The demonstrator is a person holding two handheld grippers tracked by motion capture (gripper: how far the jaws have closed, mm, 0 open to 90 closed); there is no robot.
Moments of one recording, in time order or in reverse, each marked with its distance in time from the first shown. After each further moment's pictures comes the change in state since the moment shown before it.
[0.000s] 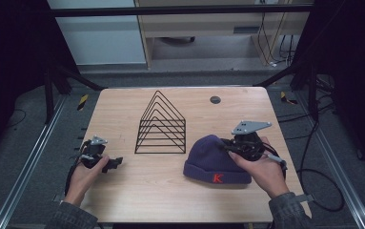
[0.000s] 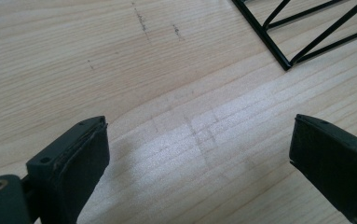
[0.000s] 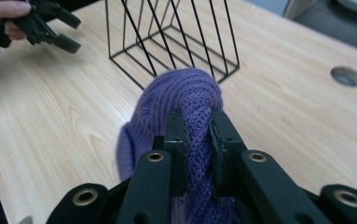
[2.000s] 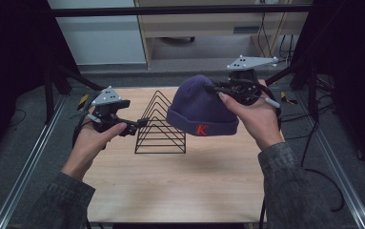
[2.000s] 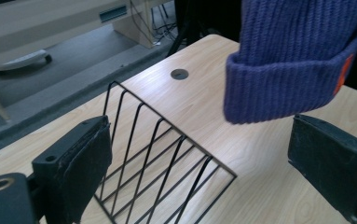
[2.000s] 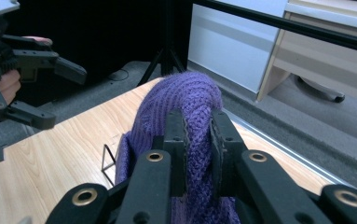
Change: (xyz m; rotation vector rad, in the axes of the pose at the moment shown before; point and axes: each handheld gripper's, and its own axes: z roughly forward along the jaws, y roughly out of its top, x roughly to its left) left arm -0.093 0.160 -0.119 -0.364 -0.249 0.273; right arm -0.012 0.148 -0.033 -0.224 -0.041 -0.034
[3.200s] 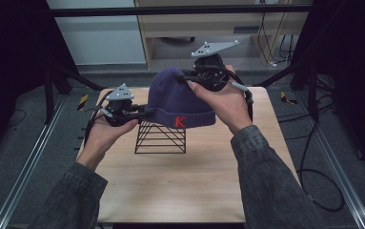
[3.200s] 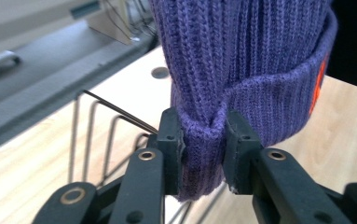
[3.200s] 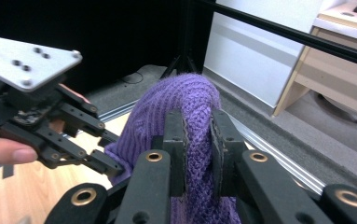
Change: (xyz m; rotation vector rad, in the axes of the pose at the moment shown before) left arm 0.008 0.005 0.032 0.012 -0.052 0.023; right arm 0.023 0.041 0.053 -0.003 0.062 -0.054
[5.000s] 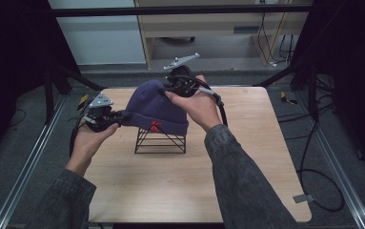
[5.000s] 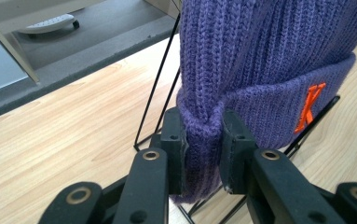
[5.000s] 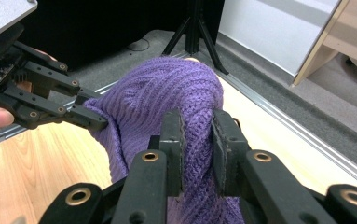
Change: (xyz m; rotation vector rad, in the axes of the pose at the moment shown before) left arm 0.045 -0.064 -0.016 0.079 0.163 -0.095; right arm 0.009 -0.027 0.091 0.149 0.043 0.016
